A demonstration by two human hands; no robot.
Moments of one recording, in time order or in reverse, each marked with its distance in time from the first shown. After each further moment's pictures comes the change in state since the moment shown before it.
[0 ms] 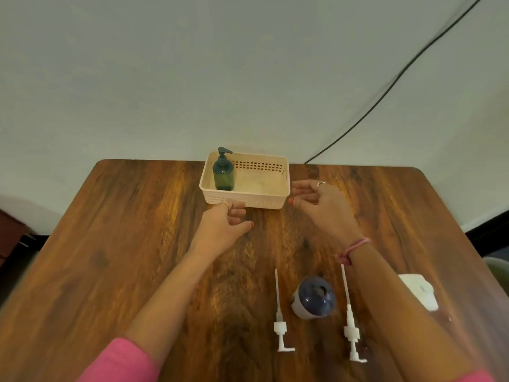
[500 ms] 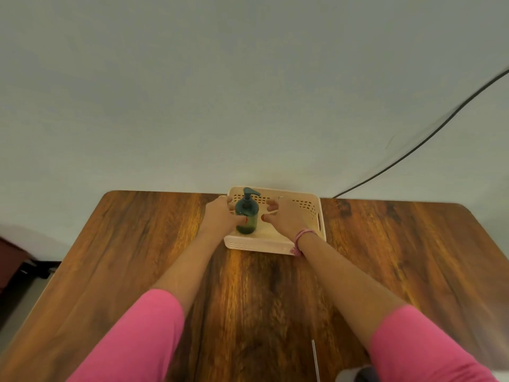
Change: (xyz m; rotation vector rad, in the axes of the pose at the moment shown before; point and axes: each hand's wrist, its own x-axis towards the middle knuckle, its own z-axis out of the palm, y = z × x) left_hand 0.185 -0.043 -0.052 0.150 0.065 -0.126; right_hand 0.176 -0.006 0.142 -0.194 -0.225 0.136
